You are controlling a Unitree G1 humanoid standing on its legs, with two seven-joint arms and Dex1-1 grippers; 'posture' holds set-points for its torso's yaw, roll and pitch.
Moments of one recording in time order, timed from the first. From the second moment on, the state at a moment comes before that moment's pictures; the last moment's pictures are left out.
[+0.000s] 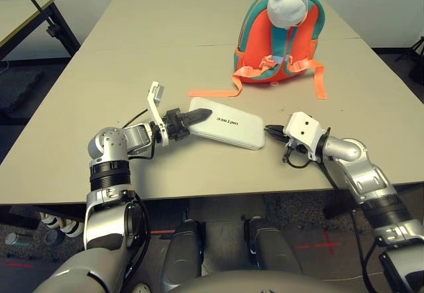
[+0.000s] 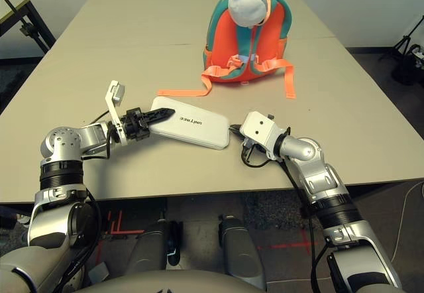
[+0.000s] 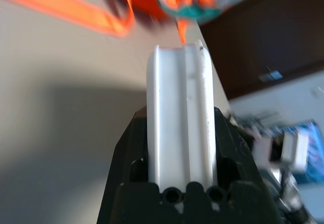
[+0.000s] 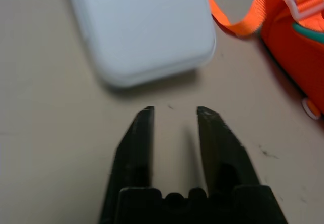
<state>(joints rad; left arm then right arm) -0.62 0.28 0.42 0.30 -0.81 1.16 -0.48 -0.33 -0.52 0.15 0.23 -0.06 -0.10 0.74</state>
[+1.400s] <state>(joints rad) -0.73 0.35 0.45 0.21 -0.74 0.67 -0.30 -0.97 -0.27 -0.23 0.84 0.28 0.16 0.40</state>
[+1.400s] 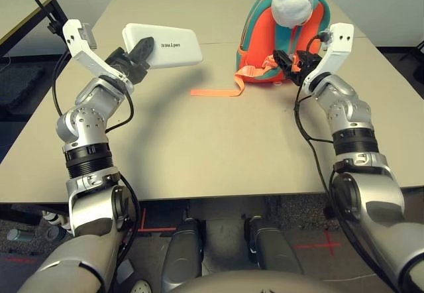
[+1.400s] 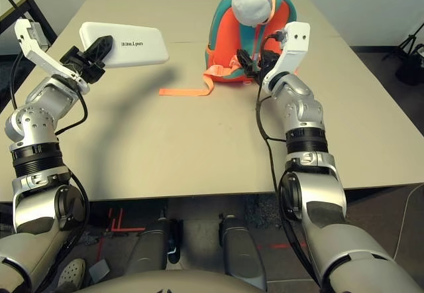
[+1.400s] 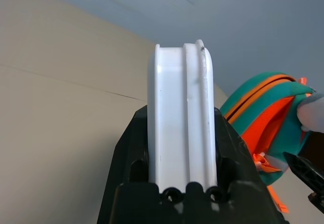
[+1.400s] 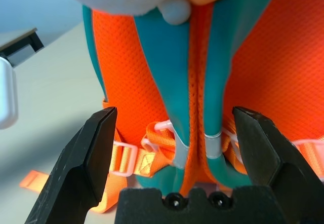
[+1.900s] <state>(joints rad) -0.71 0.35 0.45 0.20 -0.73 0.65 -0.28 -1.12 -0.24 -0.24 1.21 0.20 -0.12 0.38</state>
